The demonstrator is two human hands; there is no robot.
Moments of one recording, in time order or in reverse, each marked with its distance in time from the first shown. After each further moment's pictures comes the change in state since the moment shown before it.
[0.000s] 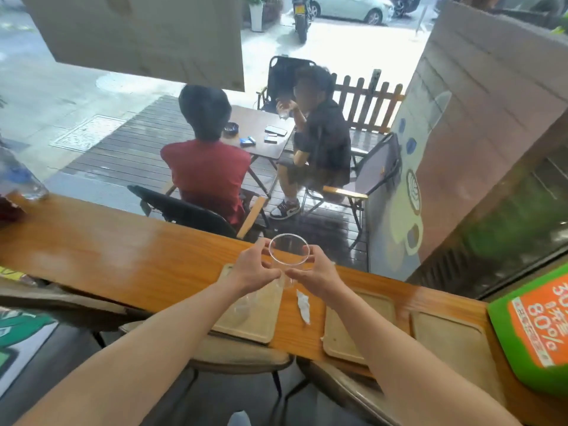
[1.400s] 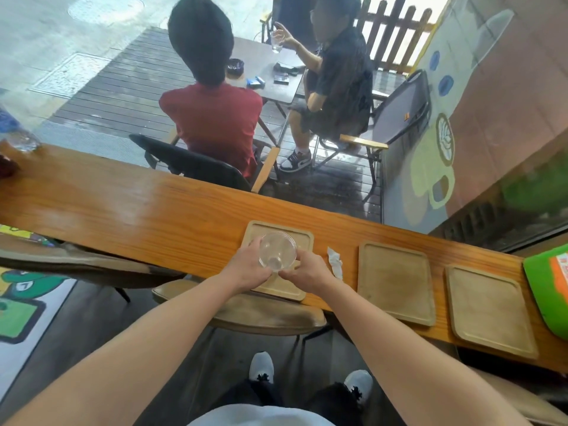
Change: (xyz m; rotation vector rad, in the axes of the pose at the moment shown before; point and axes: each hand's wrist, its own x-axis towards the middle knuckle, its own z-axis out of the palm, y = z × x) left_hand -0.038 -0.121 -0.016 0.148 -0.192 -0.197; right_hand 0.010 0.042 0.128 -0.304 -0.207 0.140
